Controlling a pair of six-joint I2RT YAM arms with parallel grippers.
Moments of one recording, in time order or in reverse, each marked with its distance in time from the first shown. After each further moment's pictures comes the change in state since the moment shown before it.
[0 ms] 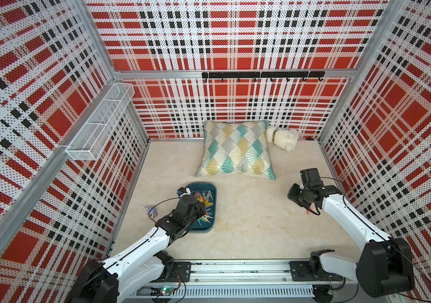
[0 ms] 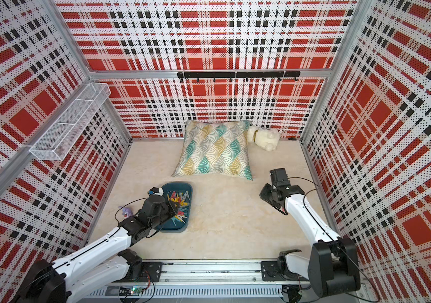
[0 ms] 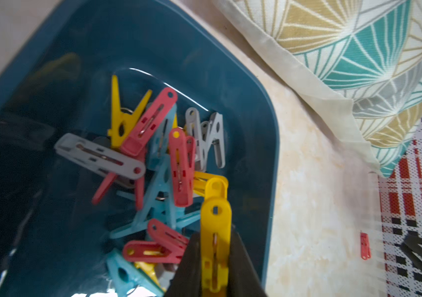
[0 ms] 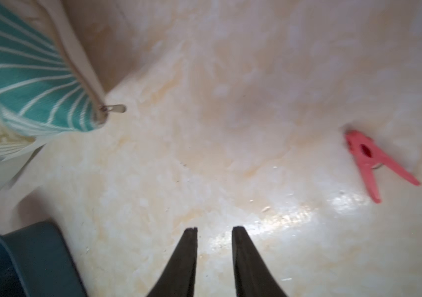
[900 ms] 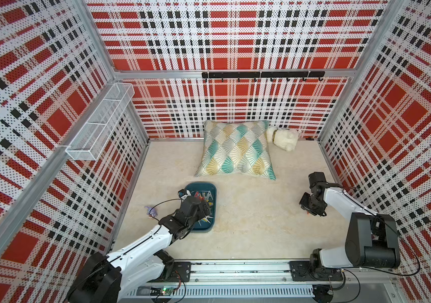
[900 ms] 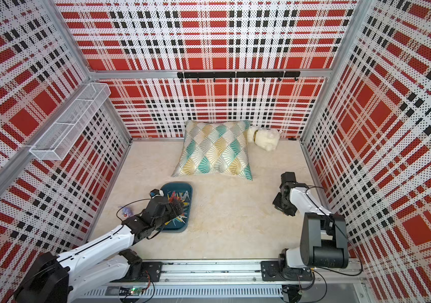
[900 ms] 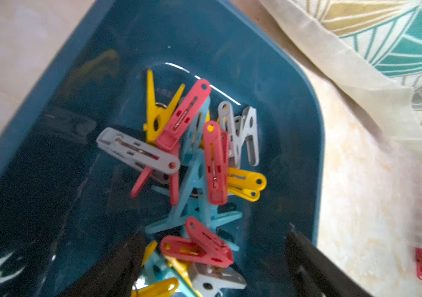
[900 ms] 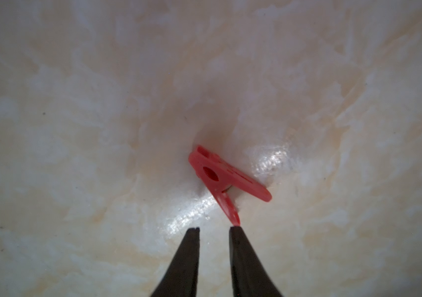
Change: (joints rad) left arm -0.033 0.055 0.043 -0.045 -0.071 0.024; right arm -0.172 0.232 0.008 -0.099 0.153 -0.150
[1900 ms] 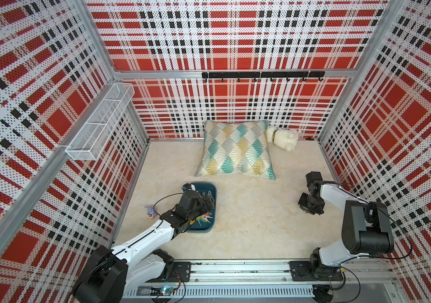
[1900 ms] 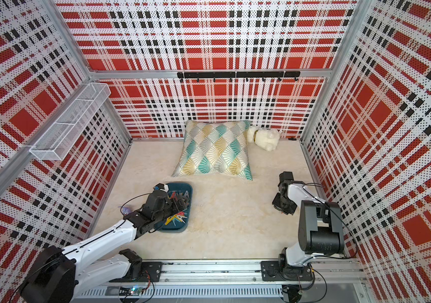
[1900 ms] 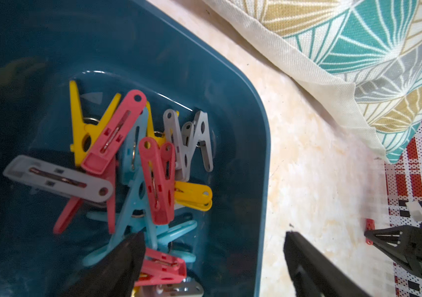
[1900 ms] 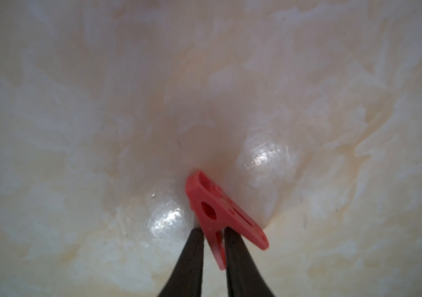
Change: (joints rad) left arm 0.057 0.071 0.027 0.104 0.165 0.055; right arm 0.001 0.101 0.016 0.046 0.013 -0.034
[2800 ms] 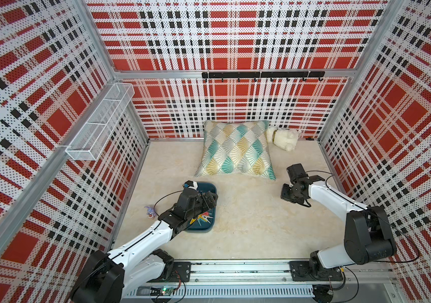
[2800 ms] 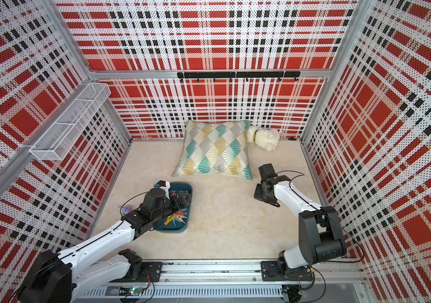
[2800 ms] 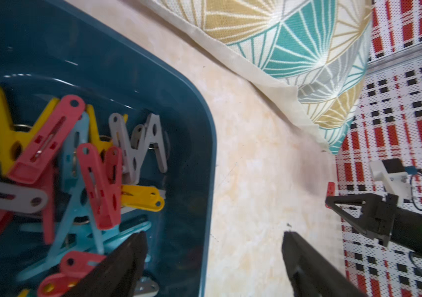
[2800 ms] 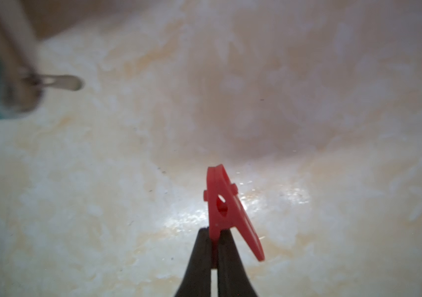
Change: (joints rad) left arm 0.001 -0.035 0.016 0.084 0.132 -0.044; right arm 0.351 -0.072 0.122 0.047 -0.107 0.031
